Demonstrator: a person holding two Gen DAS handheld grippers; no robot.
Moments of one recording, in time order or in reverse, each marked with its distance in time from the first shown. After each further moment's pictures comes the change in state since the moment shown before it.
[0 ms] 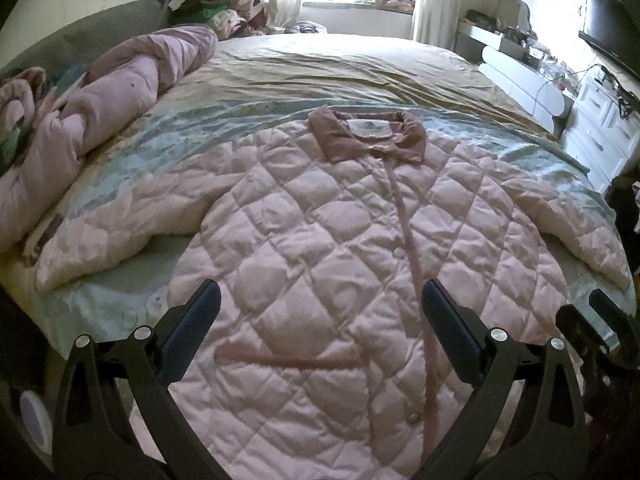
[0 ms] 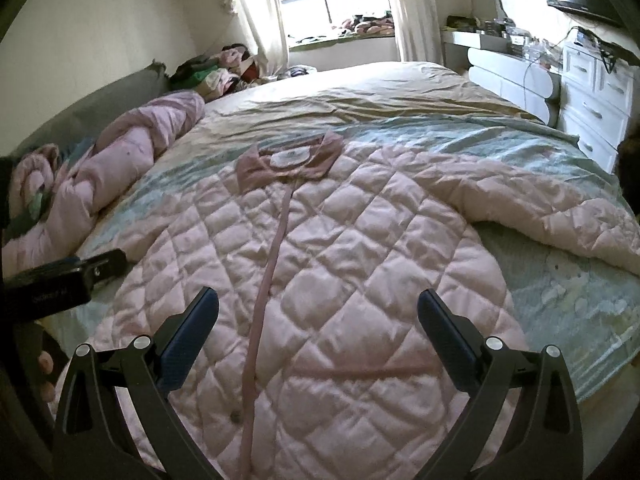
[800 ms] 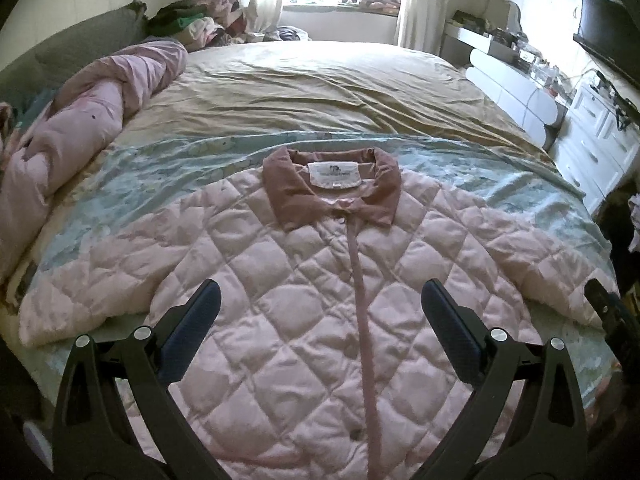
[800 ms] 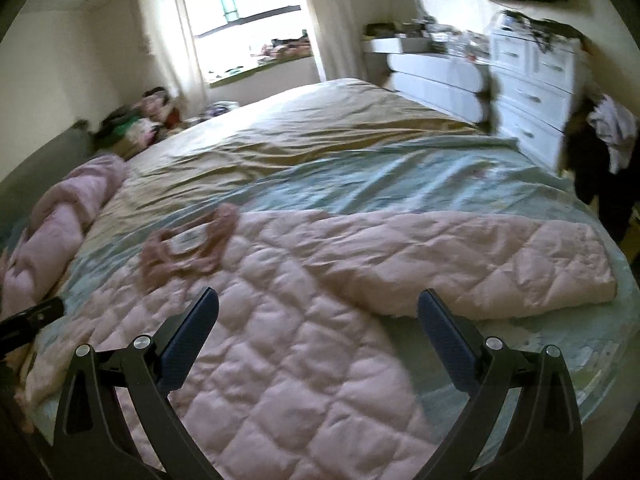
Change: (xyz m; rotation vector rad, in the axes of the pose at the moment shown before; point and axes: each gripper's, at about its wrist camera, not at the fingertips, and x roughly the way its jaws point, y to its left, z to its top) left arm 0.051 -0.052 0.104 0.009 0.000 -0.049; right arm 0.034 -0.115 0.092 0.204 -0.081 -0.222
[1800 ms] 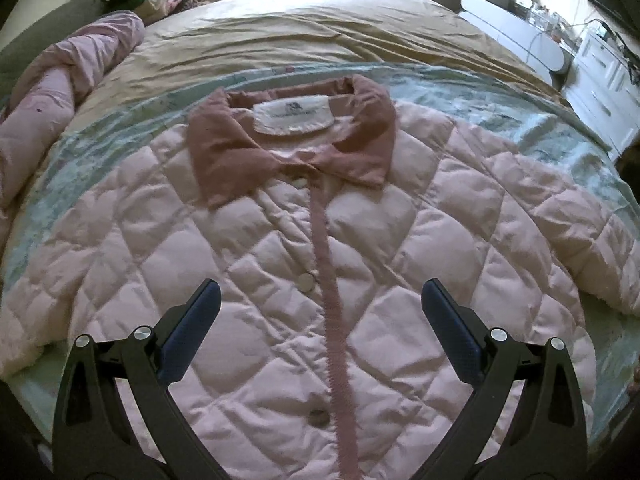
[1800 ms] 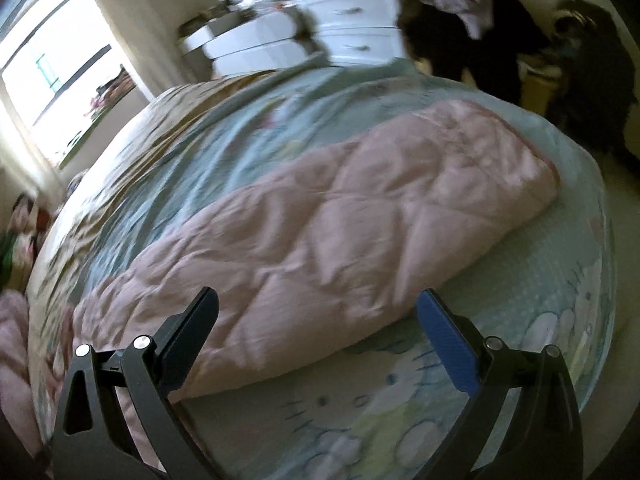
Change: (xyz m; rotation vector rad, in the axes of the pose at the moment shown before) left arm 0.143 -0.044 -0.009 0.099 0.169 -0.019; right arm 0.077 -0.211 -0.020 0.522 0.054 -0.348
